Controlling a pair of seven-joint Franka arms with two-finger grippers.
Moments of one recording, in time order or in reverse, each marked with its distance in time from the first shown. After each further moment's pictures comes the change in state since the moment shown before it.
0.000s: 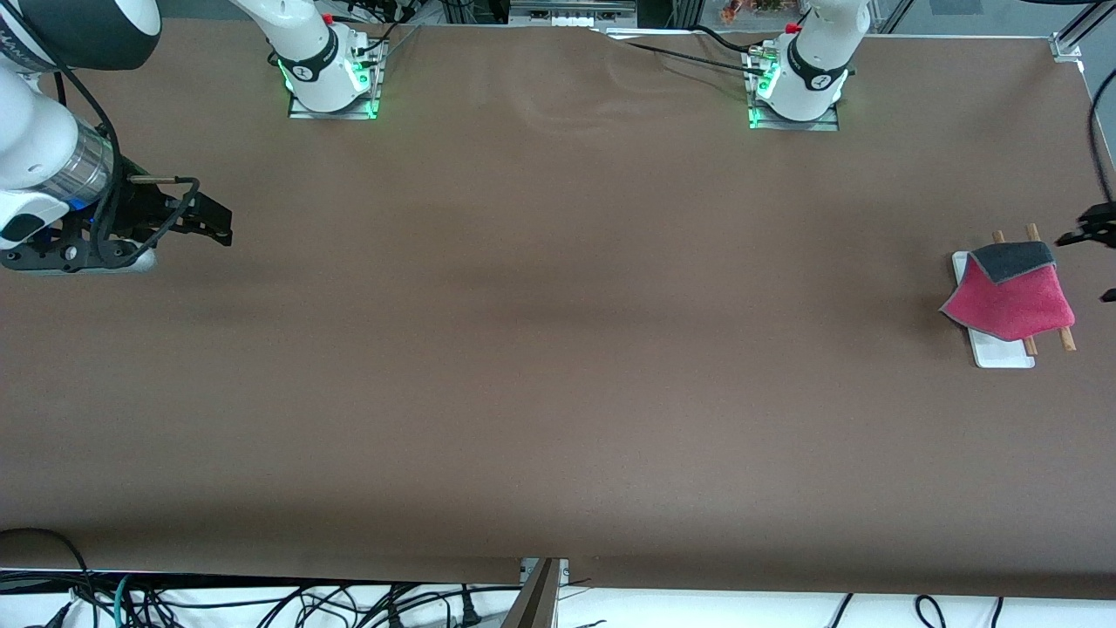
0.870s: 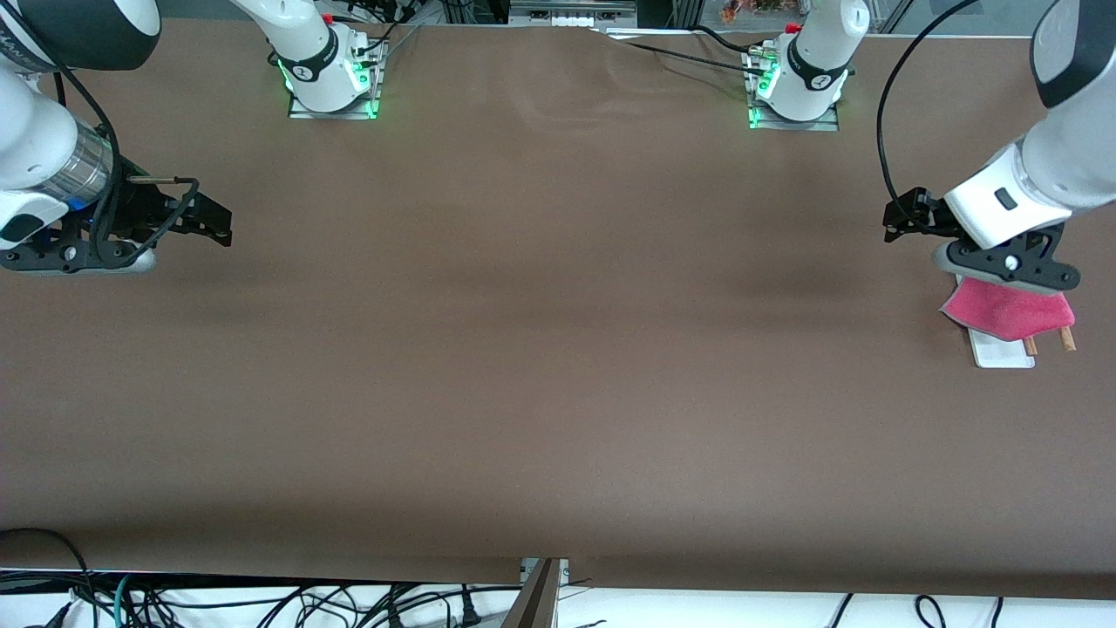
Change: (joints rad) left arm -0.438 -0.304 0.140 -0.322 -0.007 0.205 -1.001; right arm 0.000 0.001 0.000 0.002 0.000 0.000 0.000
